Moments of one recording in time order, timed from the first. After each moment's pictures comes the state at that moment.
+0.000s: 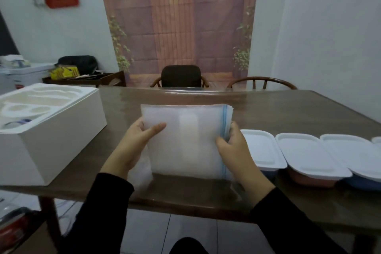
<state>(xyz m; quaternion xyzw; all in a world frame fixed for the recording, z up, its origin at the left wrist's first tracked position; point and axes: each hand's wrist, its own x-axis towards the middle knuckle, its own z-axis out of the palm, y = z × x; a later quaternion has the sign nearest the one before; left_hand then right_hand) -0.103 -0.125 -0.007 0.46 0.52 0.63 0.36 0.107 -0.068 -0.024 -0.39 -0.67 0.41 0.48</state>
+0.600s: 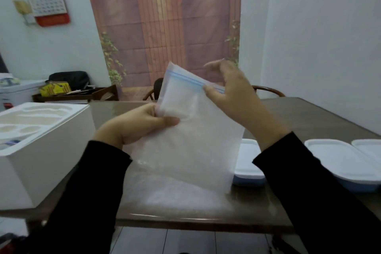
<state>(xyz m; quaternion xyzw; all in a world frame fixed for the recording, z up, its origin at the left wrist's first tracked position) -0.078 -0.116 0.081 0.63 0.51 0.41 0.42 0.132 -0.048 0.103 -0.30 -0.81 0.05 0.51</state>
